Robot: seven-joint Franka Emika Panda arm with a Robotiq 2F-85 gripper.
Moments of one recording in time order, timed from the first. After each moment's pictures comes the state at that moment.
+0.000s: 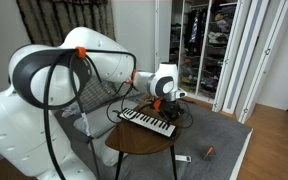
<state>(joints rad) -0.07 -0.15 -0.14 -2.28 -0.11 2.21 -0.23</state>
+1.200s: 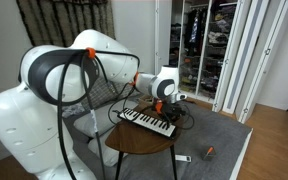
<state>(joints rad) -0.07 -0.09 -0.14 -2.26 -0.08 2.22 -0.30</state>
